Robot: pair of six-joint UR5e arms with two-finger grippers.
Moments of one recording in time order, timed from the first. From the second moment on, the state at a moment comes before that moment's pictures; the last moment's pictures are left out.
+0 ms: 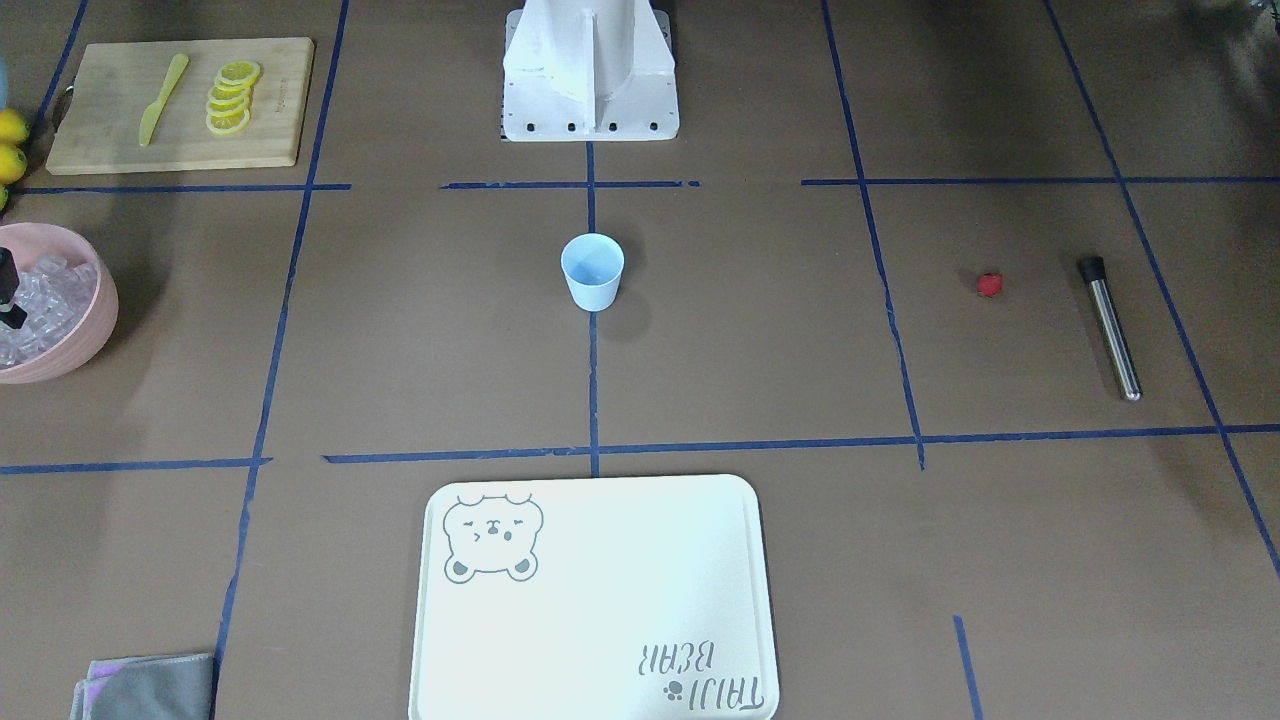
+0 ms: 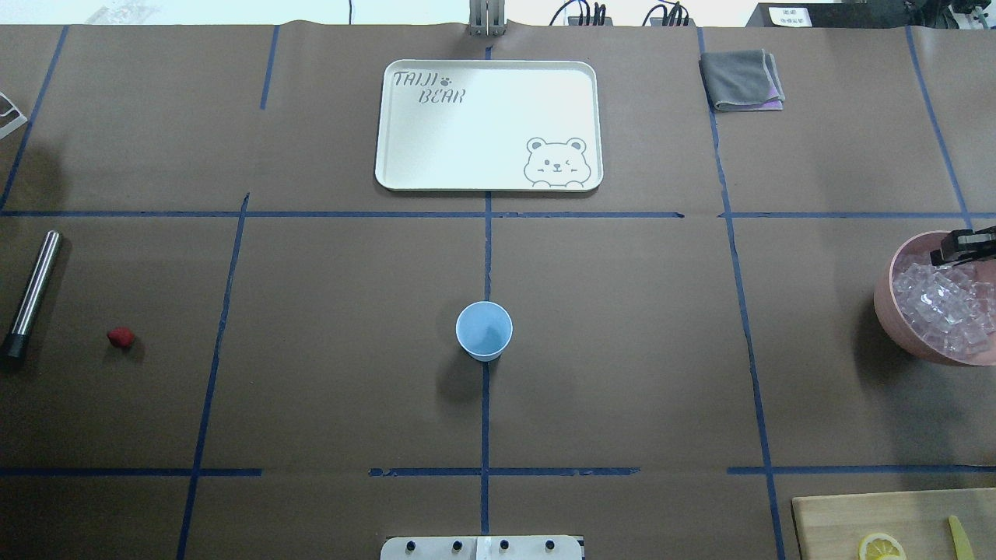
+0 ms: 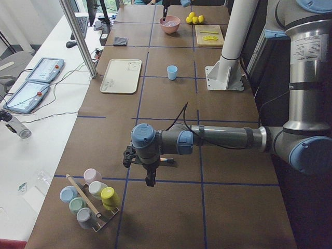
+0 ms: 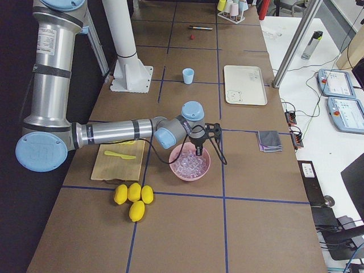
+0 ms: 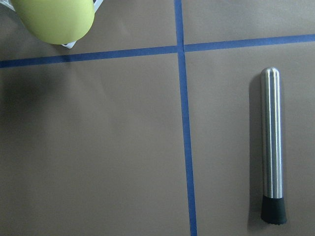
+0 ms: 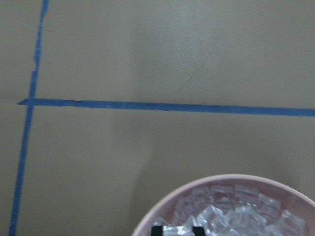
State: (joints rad) left arm -1.51 -1.48 -1.68 -1.54 -2.34 0.05; right arm 1.16 -1.71 1.83 -1.05 2.21 0.67
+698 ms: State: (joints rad) left arm -1.50 -1.48 -1.68 -1.54 -2.34 0.05; right arm 1.07 -1.55 1.87 -1.10 2.24 0.70
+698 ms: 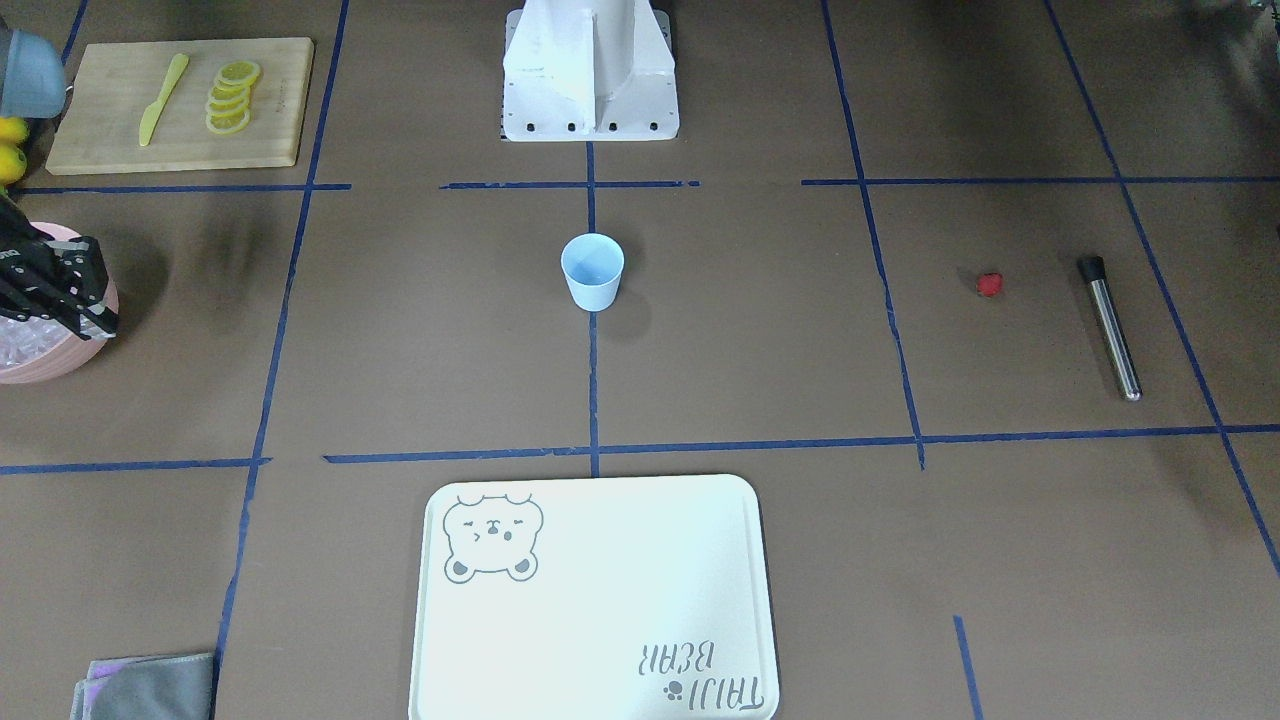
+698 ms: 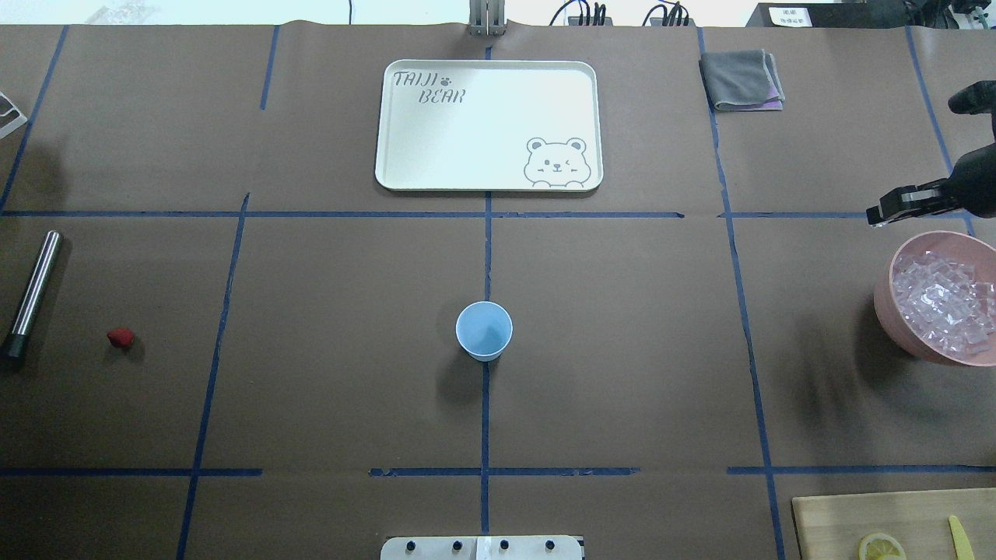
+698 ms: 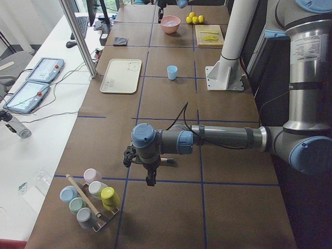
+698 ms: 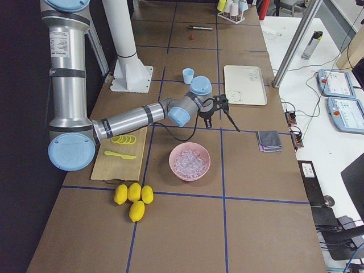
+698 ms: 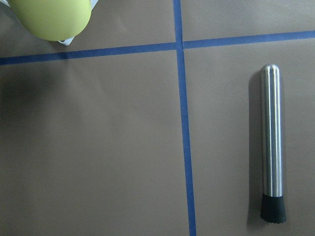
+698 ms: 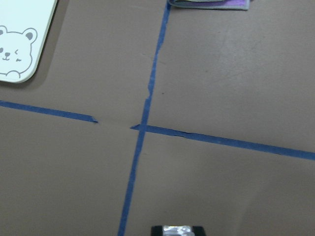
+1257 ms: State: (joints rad) left arm -1.50 -1.48 -1.69 -1.54 -2.40 0.05; right arm 0.86 -1.28 1.89 -1.40 2.16 0.77
